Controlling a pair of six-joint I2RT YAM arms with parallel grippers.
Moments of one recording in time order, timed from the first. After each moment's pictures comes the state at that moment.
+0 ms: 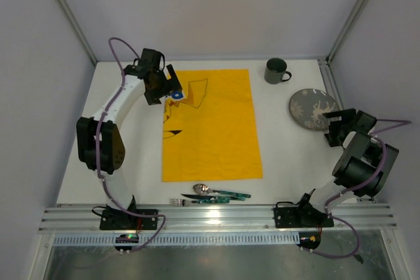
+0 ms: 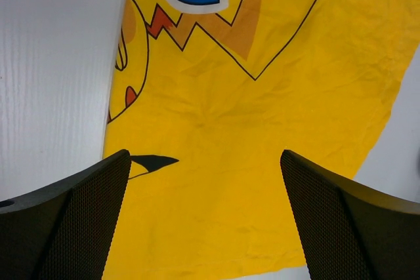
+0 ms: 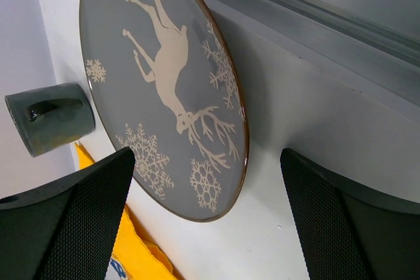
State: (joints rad) left arm -0.24 1.86 1.66 -0.79 0.04 -0.63; right arm -0.62 1.60 0.69 0.16 -0.29 0.94
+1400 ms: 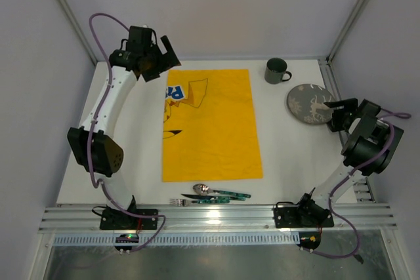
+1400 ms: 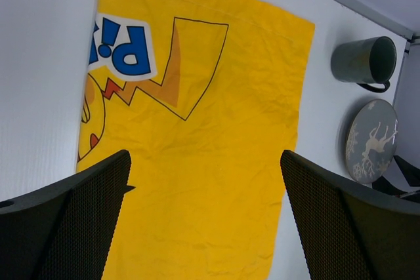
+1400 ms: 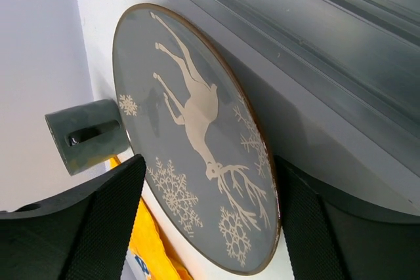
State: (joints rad) left arm -0.24 1.81 1.94 -0.84 0.05 -0.63; right arm -0.62 1.86 0.93 0.22 -0.43 0.97
